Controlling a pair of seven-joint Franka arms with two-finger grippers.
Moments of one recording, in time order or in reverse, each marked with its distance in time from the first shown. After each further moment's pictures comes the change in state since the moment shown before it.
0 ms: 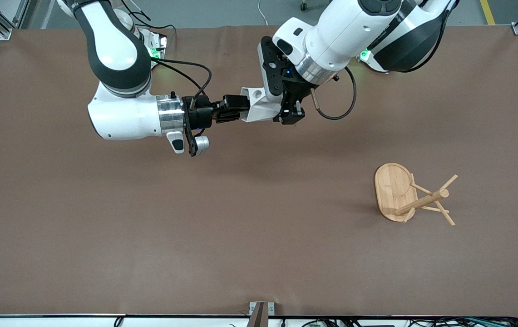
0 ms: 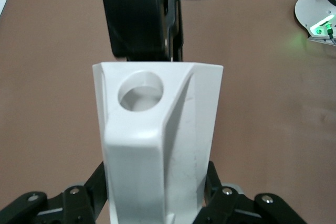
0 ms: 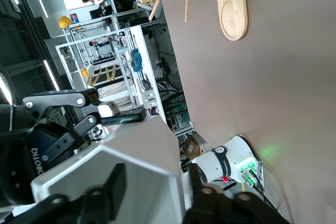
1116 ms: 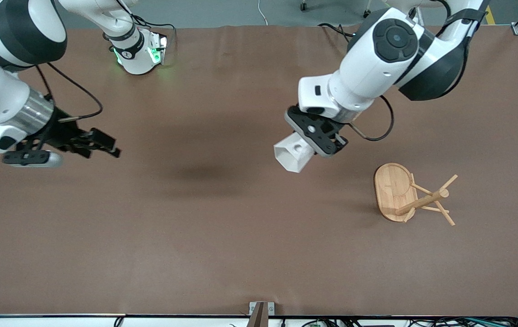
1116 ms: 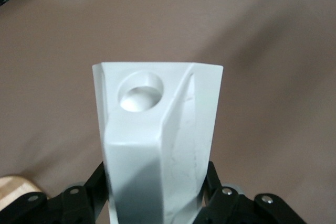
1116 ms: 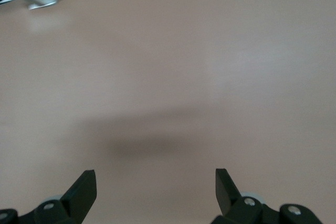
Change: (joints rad) left arm 0.102 0.064 0.032 -0.008 0.197 -0.001 -0.627; right arm -0.325 -0.199 -0.074 0.014 -1.234 -0.012 0.261
